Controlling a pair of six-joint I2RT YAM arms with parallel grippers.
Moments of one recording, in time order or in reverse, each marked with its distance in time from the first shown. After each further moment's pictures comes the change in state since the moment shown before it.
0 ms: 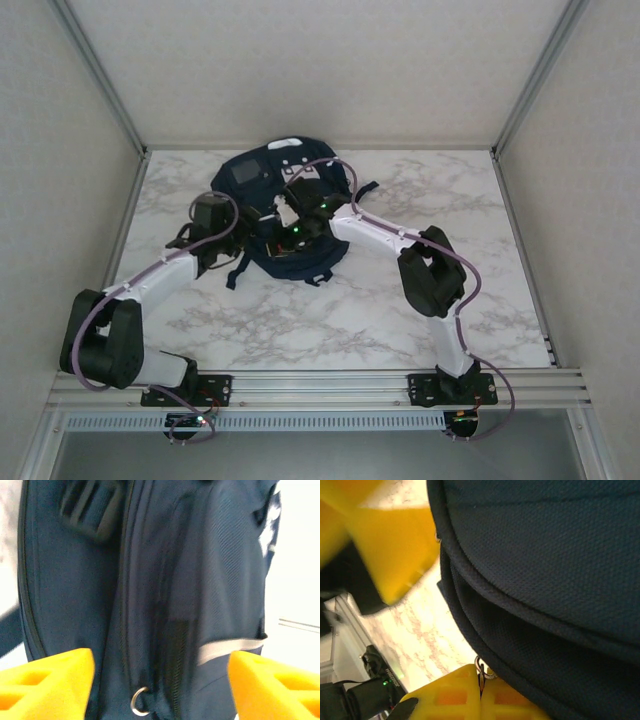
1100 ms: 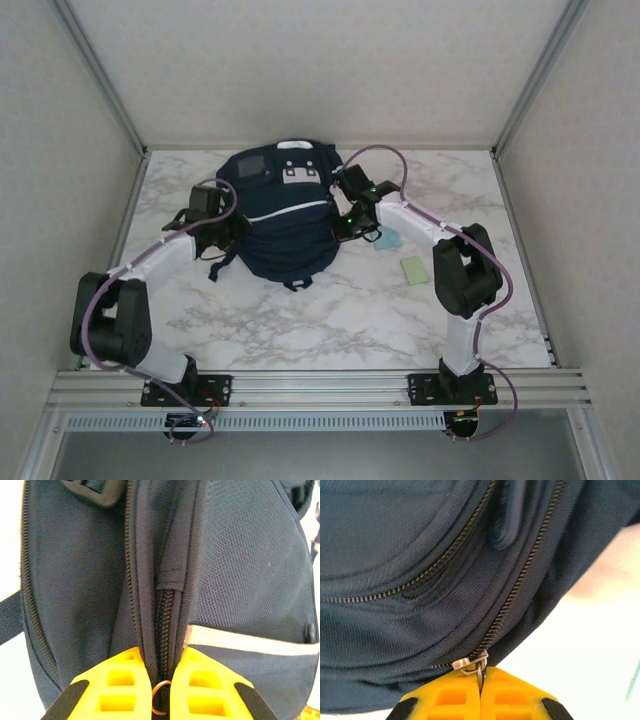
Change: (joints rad) left arm 0.118 0.142 0.185 -0.191 0.083 0.290; right arm -0.245 -0.155 -0.207 -0.139 0.348 -0.381
